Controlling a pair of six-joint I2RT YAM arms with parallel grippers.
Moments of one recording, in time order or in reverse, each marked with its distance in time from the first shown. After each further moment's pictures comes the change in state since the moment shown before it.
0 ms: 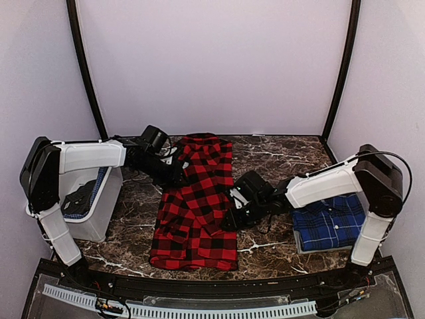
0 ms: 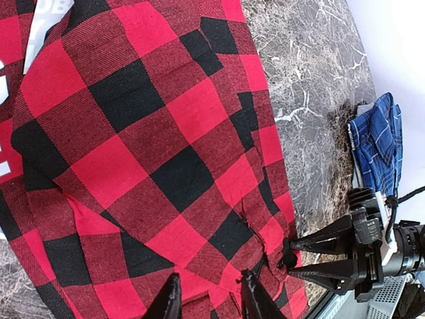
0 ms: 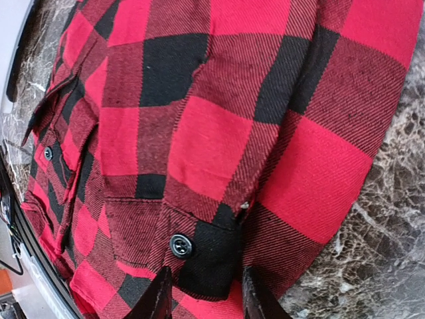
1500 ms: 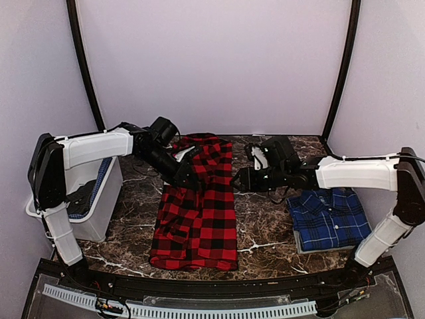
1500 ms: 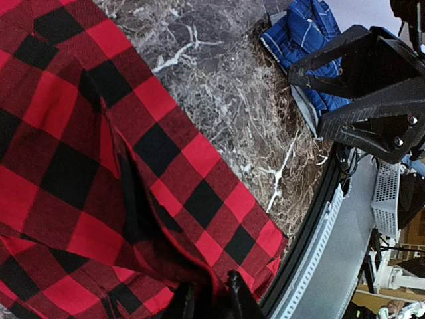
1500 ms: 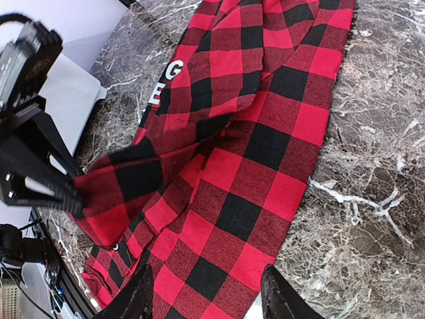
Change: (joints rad) left arm -0.039 0.068 0.230 -0.289 0.249 0.363; right arm -0.165 -0.241 0.031 0.029 0.075 -0.036
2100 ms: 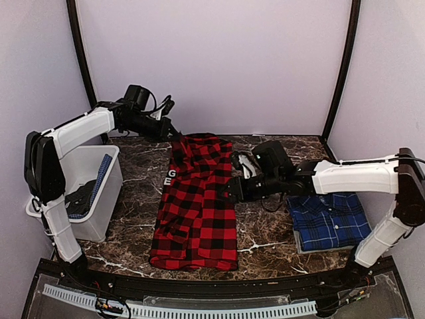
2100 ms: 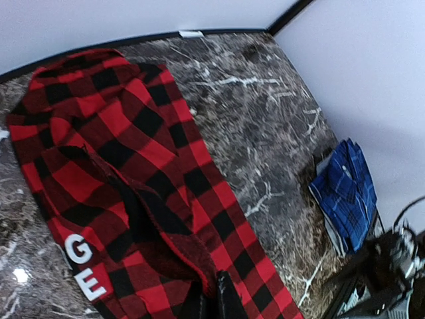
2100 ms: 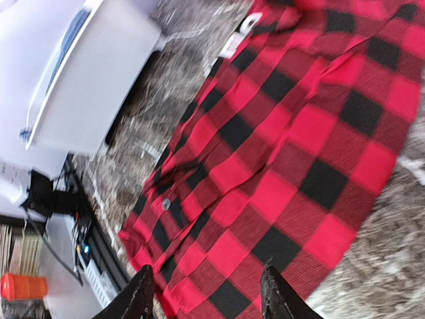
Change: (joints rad) left arm 0.225 0.026 0.239 0.123 -0.124 -0.100; right arm 0.119 0.024 0.011 0.008 -0.149 0.003
